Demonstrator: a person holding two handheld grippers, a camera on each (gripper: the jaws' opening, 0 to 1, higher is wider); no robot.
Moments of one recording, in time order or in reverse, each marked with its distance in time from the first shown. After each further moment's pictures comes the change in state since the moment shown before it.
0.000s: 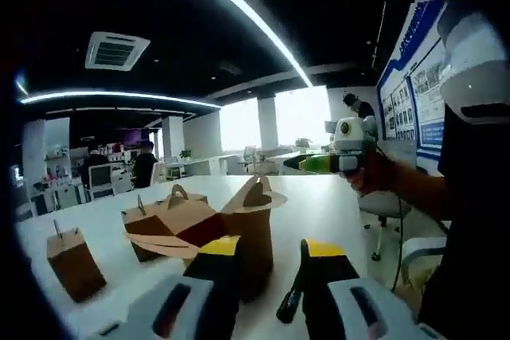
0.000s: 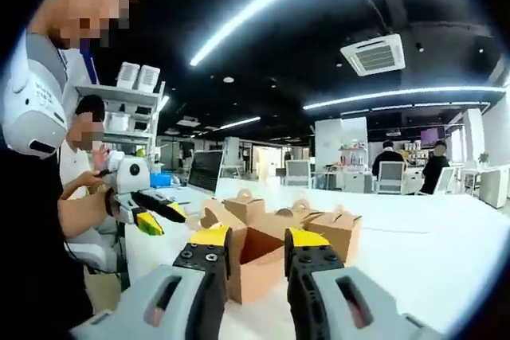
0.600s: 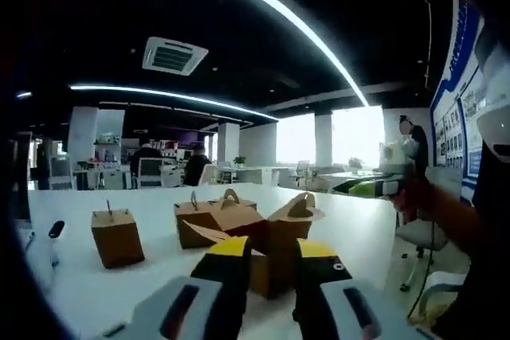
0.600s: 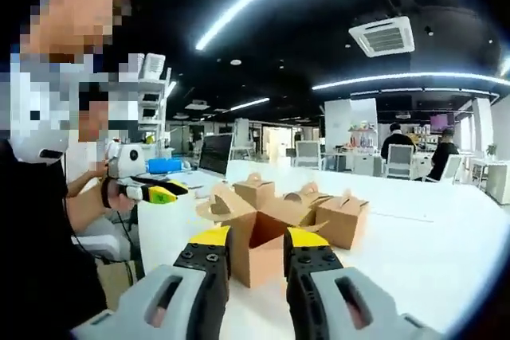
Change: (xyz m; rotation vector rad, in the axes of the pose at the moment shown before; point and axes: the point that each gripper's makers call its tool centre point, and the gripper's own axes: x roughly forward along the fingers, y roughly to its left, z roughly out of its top) left arm -0.031 0.028 0.006 -0.114 -0.054 0.292; right arm -0.008 0.007 -0.011 -0.013 0.111 0.074
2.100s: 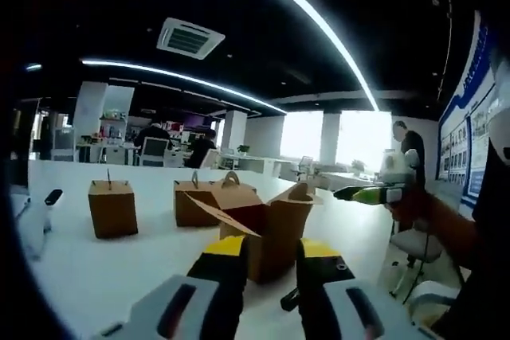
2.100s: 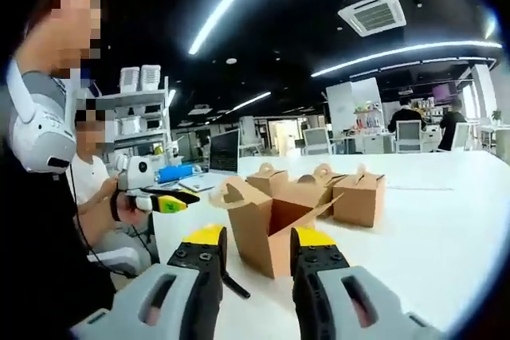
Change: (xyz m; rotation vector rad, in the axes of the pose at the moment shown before) left arm -0.003 -0.004 -0.020 -0.110 0.045 0.010; right arm 0.005 0.013 -0.023 0.155 0.010 0.060
